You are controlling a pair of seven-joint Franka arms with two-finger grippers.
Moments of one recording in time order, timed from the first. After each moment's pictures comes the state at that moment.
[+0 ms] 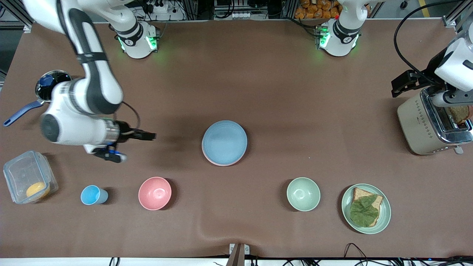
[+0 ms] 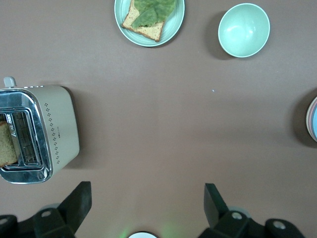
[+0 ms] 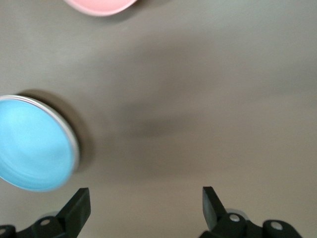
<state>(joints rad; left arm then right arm) 0.10 0.10 -0.27 -1.37 0.06 1.40 -0.19 0.24 0.32 -0.17 -1.78 0.35 1.81 0.15</state>
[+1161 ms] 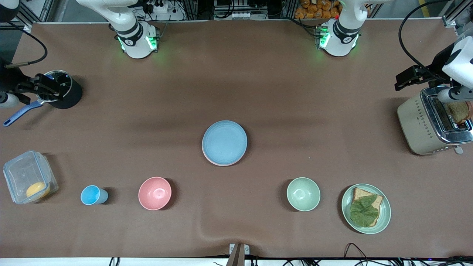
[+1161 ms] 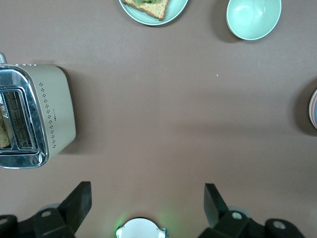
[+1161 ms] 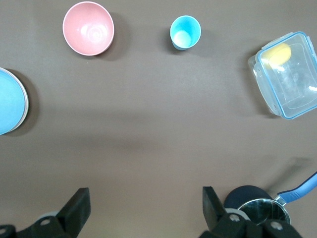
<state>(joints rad) -0.02 0.04 -0.08 -1.47 0.00 1.40 -0.16 0.03 -0.02 -0.06 -1.63 0.00 1.58 -0.13</state>
